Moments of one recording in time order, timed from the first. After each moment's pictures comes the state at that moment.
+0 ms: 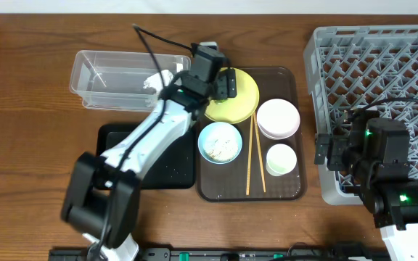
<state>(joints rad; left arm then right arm) -0.50 1.84 1.31 -0.26 -0.11 -0.46 0.07 0.89 0.86 -0.80 0.00 0.12</state>
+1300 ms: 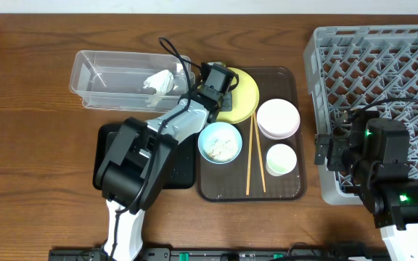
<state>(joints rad) -0.51 2.08 1.31 -0.16 -0.16 -0.49 0.07 0.89 0.86 -0.80 0.00 0.12</state>
